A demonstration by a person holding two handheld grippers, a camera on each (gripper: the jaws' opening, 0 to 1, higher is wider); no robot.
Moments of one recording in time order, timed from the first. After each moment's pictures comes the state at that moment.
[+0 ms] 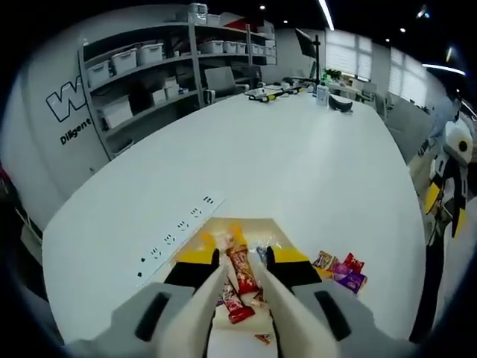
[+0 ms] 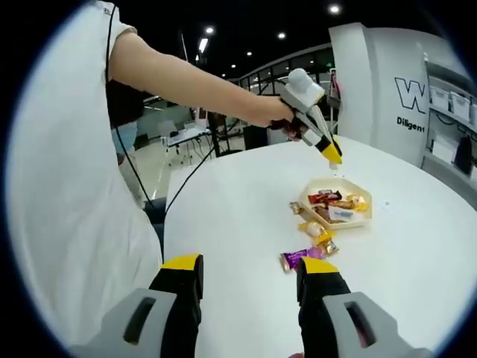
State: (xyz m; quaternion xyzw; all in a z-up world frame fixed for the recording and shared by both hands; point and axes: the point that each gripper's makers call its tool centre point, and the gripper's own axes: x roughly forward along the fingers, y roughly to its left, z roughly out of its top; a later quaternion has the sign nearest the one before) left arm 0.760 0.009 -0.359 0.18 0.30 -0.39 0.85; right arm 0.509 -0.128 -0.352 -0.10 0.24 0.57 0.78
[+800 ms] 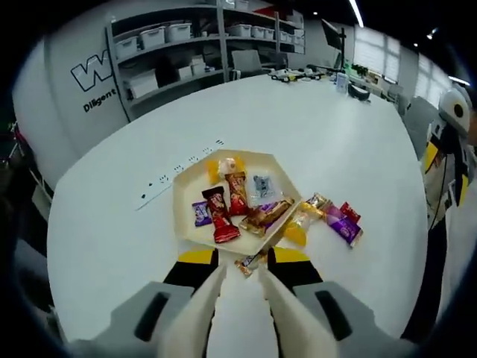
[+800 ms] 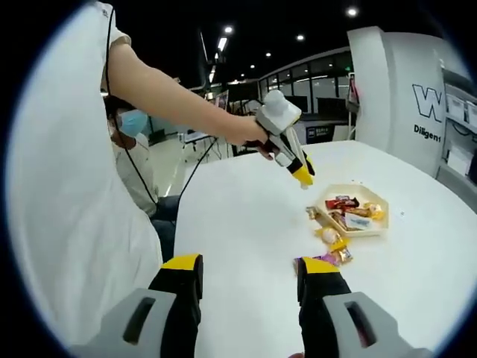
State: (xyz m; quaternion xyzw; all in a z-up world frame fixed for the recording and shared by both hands) left arm 0.684 0.072 -0.410 0.16 0.36 -0.31 0.87; right arm 0.496 -0.117 -0.354 -0.11 0.23 0.62 0.74
